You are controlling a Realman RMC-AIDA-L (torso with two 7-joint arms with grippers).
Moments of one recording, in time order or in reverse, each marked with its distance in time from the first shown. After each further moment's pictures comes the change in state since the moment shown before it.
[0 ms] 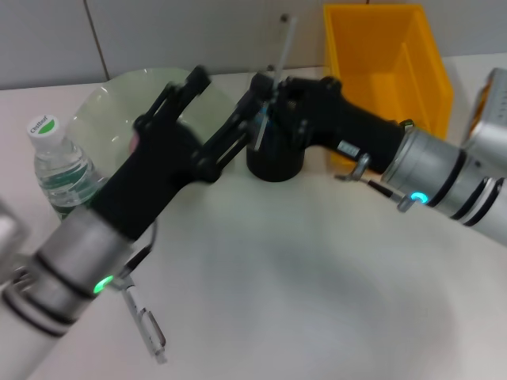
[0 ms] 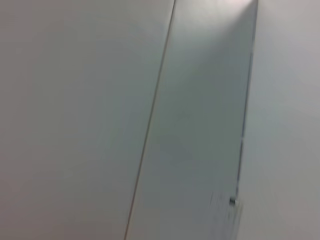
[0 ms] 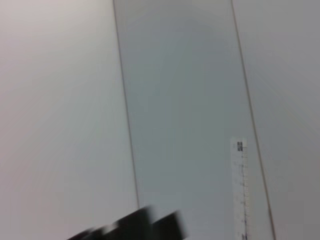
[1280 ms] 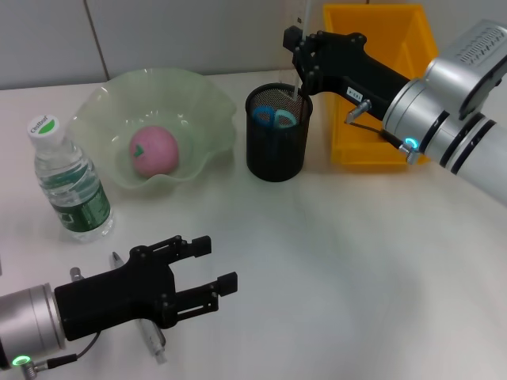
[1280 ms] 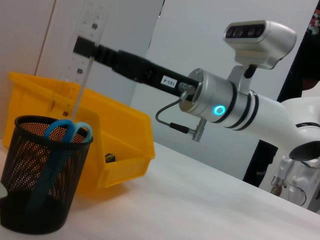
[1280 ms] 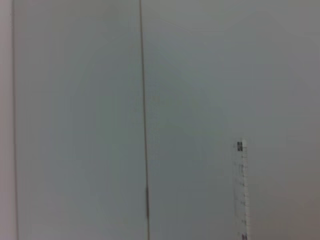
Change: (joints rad) left arm 0.095 0.071 -0.648 0.013 1.341 0.025 -0.796; right arm 0.039 -0.001 0.066 -0.096 0.077 0.358 -0.063
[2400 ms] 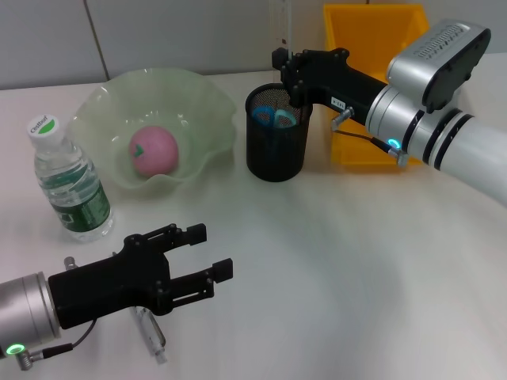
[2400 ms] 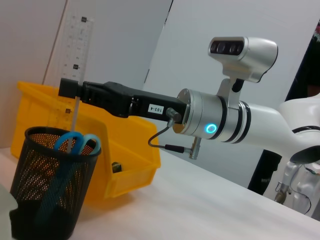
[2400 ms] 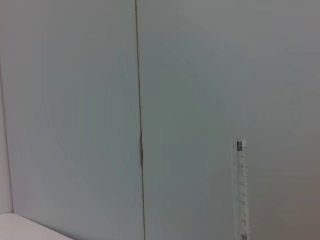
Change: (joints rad) left arm 0.012 -0.002 -0.056 0.047 0.047 0.004 -0.047; right arm 0.040 0.000 -0.076 -0.006 -0.004 0.161 0.040
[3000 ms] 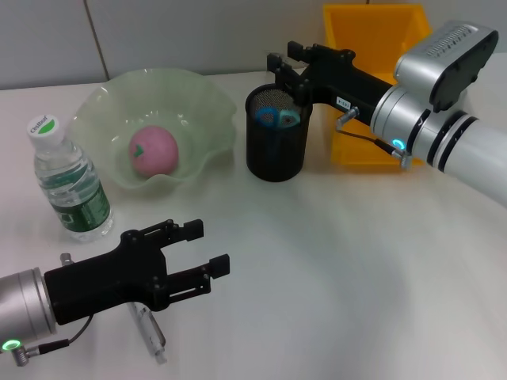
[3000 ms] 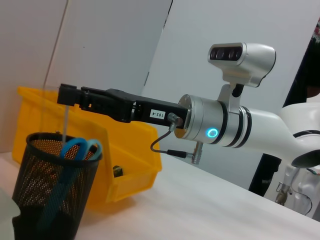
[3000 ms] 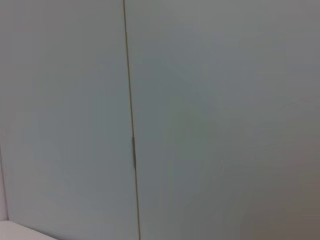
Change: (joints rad) left arm 0.002 0.008 -0.001 0.018 0.000 -0.003 -0.009; right arm -0.011 0.000 0.010 -0.003 0.006 0.000 0.024
